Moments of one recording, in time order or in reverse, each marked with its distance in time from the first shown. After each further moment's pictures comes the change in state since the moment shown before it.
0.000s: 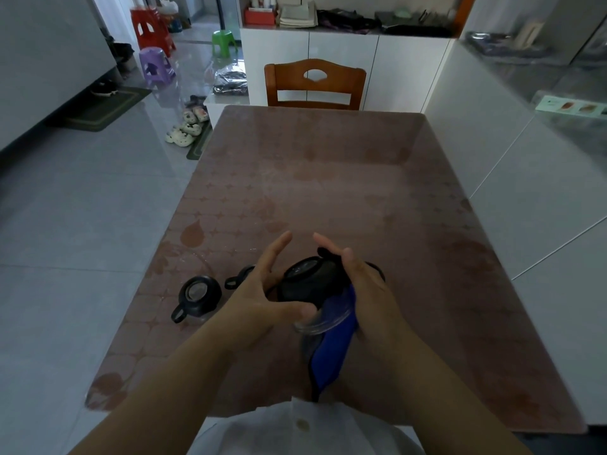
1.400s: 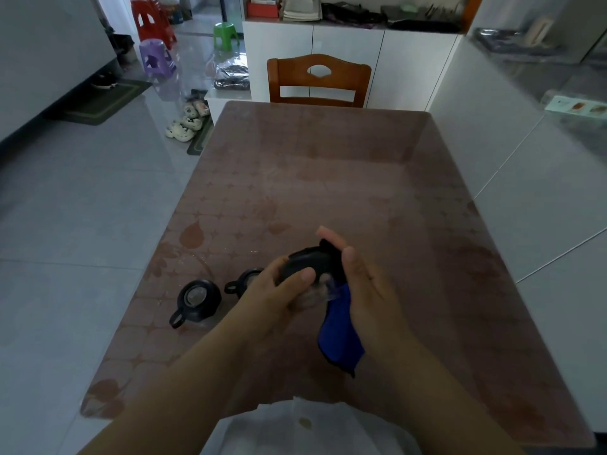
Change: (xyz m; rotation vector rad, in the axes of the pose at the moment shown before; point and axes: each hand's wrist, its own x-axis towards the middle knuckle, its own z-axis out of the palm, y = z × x) left_hand 0.020 0.002 0.003 -0.021 0.092 -0.036; right_hand 0.012 -0.009 0.003 -0.212 0.106 -0.082
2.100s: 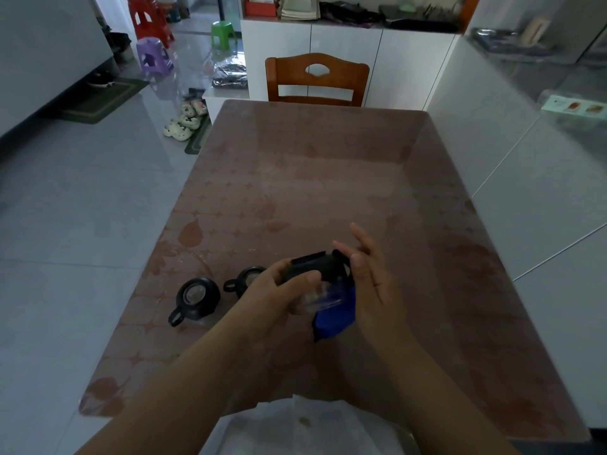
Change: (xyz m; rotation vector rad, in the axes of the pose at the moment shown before) left_hand 0.004 -0.005 0.005 -0.071 0.024 -0.103; right_hand 0.002 0.027 -0.004 -0.123 0.211 -0.134
